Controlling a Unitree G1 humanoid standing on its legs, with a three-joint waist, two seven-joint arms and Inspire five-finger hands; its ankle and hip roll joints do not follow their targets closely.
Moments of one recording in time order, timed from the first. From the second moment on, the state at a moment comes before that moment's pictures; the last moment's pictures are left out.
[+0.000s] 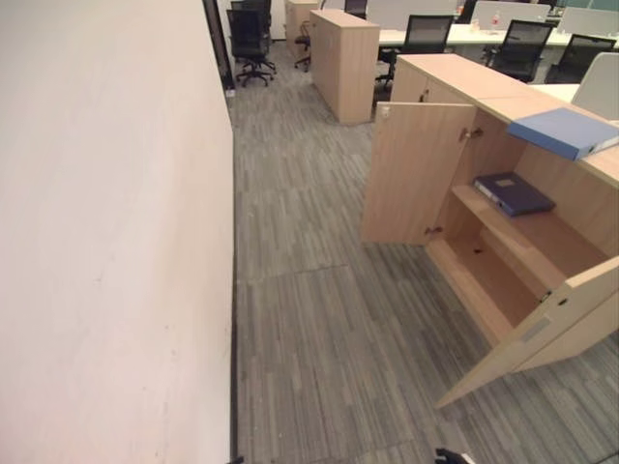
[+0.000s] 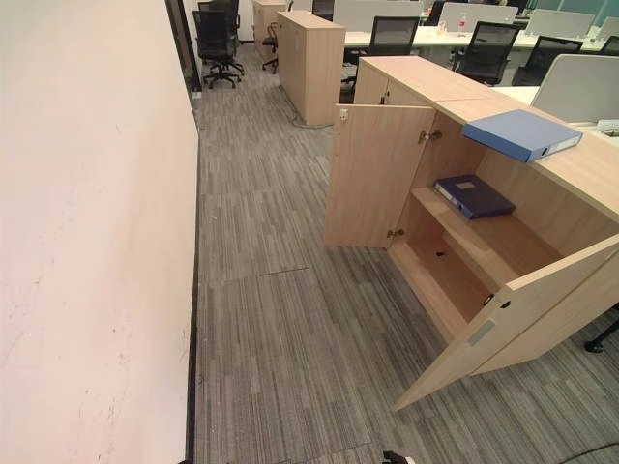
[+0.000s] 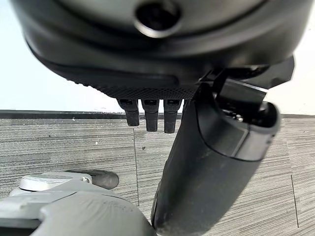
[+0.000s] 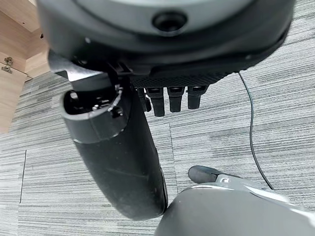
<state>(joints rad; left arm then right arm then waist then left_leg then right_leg) 0.10 0.18 -0.13 1.23 -0.31 -0.13 0.08 0.04 -0.21 0.26 1.22 0.16 -0.08 -0.14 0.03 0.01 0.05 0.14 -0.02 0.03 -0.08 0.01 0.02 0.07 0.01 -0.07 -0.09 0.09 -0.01</state>
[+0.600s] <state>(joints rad) 0.11 0.19 -0.17 1.20 -0.31 -0.11 0.03 0.04 -0.22 0.25 1.23 0.23 -0.06 -0.08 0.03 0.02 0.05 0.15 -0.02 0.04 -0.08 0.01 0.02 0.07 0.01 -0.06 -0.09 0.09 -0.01</state>
